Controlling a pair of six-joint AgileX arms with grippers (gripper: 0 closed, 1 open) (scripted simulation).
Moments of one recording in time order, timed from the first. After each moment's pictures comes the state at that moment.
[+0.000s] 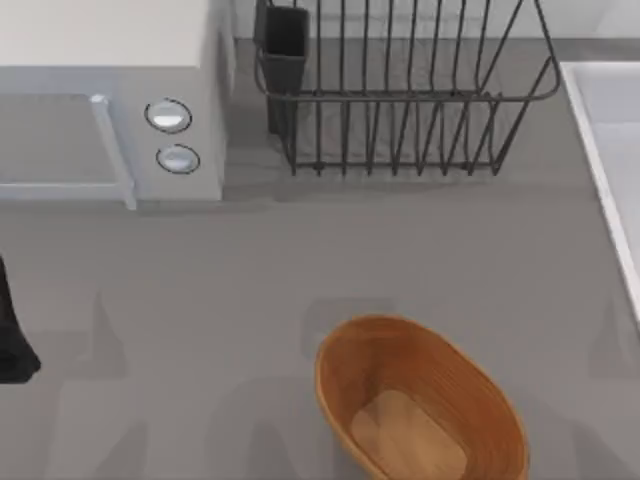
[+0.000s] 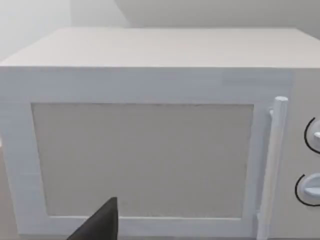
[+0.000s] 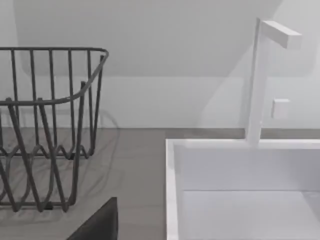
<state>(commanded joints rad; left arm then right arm) 0.00 0.00 0.00 0.00 0.00 0.00 0.00 0.00 0.00 0.00 0.00 0.00</state>
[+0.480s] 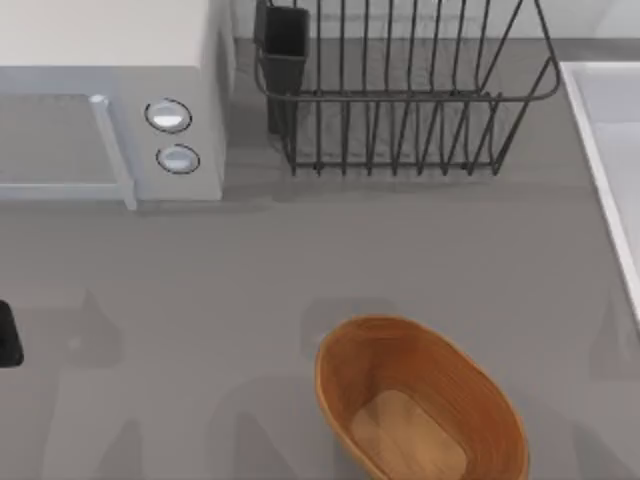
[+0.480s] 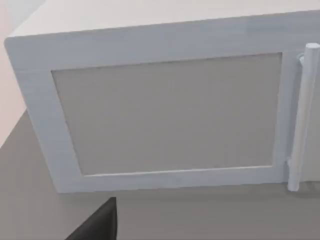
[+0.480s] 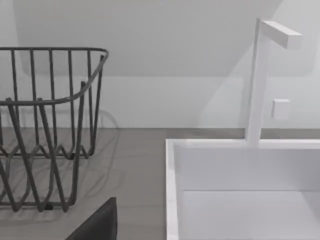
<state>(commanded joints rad) 0.04 0.22 0.18 -0.14 0.00 0.11 0.00 0.00 0.00 0.00 0.00 0.00</state>
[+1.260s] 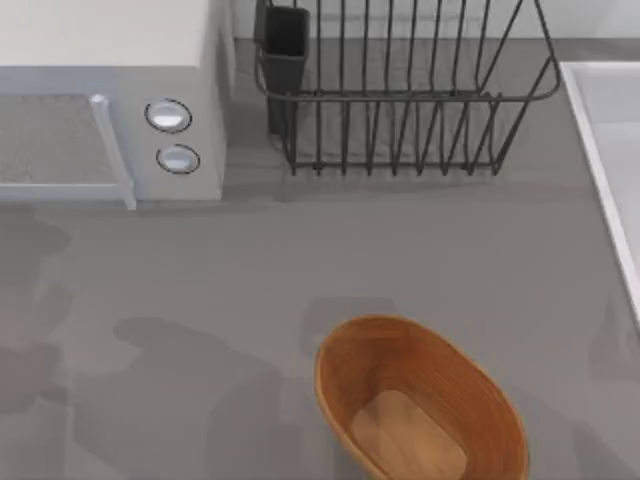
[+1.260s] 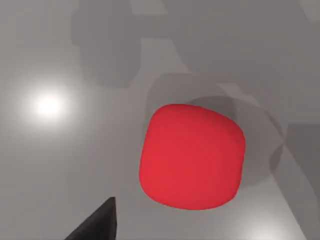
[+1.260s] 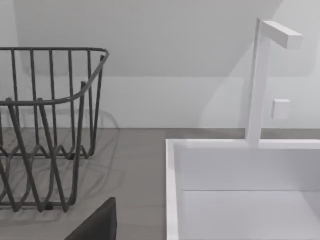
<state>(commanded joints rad) 0.23 1.39 0.92 -0.78 0.01 0.57 0.00 0.00 0.00 0.00 0.00 0.00</state>
